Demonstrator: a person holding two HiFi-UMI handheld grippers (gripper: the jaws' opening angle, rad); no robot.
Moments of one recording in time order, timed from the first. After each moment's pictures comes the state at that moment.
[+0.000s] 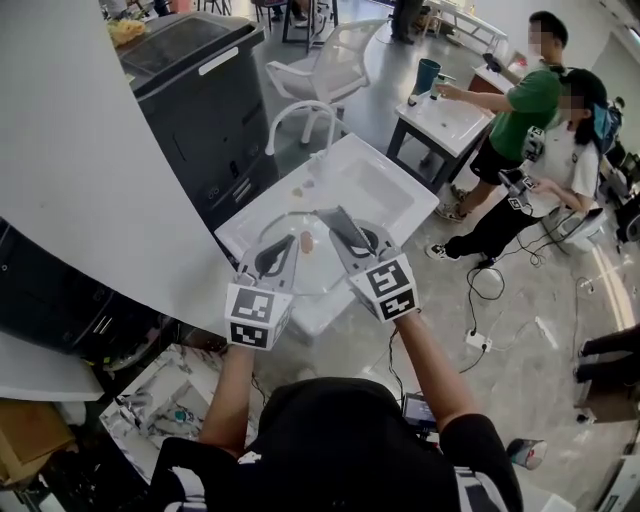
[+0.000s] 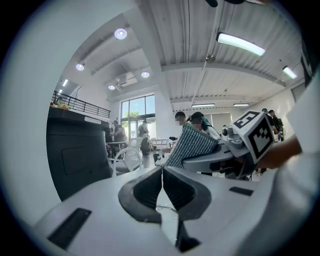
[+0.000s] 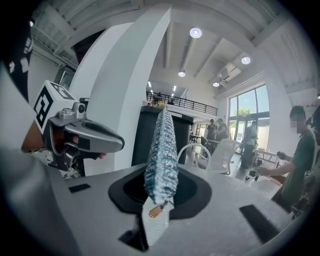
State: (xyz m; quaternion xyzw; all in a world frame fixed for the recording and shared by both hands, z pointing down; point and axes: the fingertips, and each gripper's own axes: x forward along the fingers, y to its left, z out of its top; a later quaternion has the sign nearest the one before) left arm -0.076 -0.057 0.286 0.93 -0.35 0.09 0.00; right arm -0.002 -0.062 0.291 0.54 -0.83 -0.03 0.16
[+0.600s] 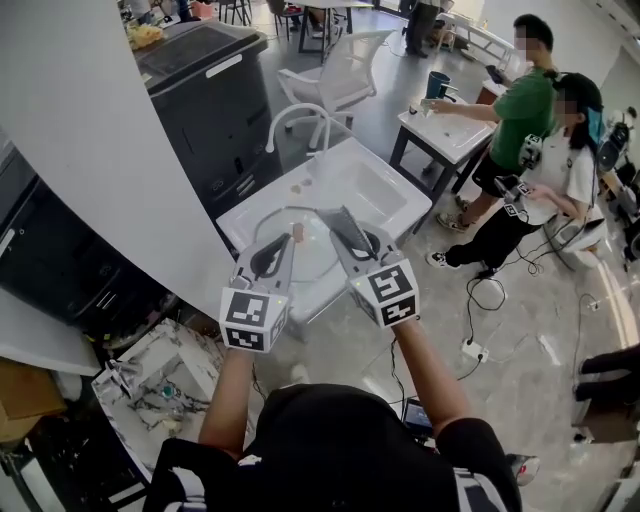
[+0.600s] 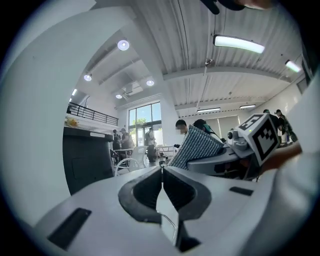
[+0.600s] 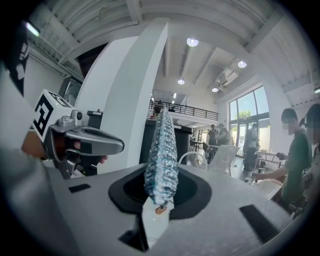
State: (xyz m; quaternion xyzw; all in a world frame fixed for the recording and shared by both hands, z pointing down) left arm -0.053 0.026 0.235 0.92 -0.40 0.05 -0.02; right arm 0.025 0.022 0.245 0.53 -0.84 -0.04 0.11
